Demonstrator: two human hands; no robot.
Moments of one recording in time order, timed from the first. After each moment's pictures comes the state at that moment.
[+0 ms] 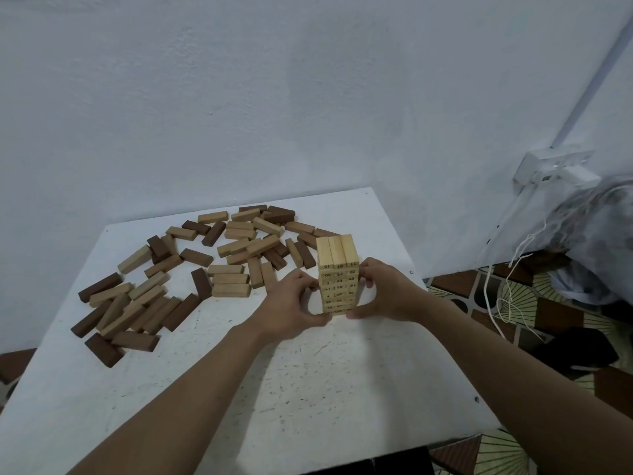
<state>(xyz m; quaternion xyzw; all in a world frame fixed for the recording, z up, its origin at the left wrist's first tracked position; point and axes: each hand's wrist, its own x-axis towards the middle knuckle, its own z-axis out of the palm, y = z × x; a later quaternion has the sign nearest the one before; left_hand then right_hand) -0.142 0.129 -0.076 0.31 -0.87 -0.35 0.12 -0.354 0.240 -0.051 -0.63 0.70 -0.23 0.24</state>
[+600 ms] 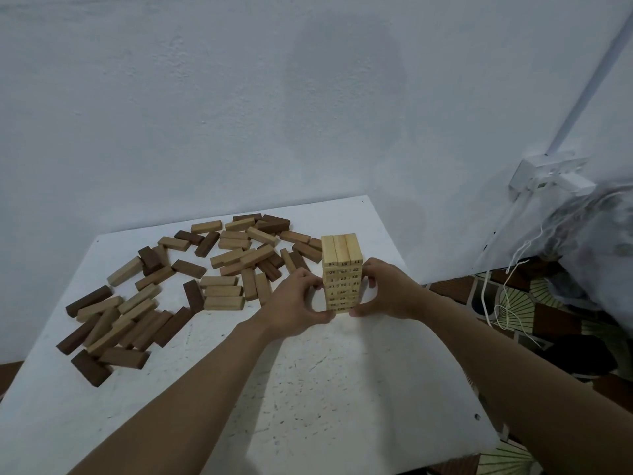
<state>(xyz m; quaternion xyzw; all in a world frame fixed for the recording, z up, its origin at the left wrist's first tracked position) -0.170 0.114 -0.072 0.30 -0.88 -0.34 0.11 -0.377 0.224 -0.055 -0.62 0.72 -0.22 0.24</state>
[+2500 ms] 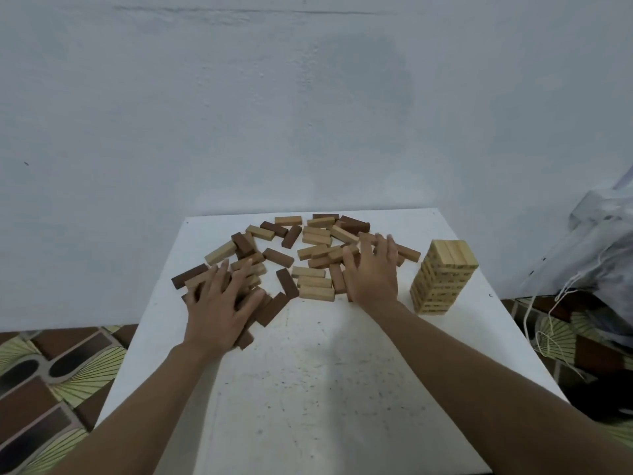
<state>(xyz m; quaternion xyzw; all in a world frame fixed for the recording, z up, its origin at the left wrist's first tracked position) 0.083 0.038 -0.093 0.52 -0.84 -0.09 0.16 -0.195 0.111 -0.062 -0.46 0.83 -0.30 0.05</state>
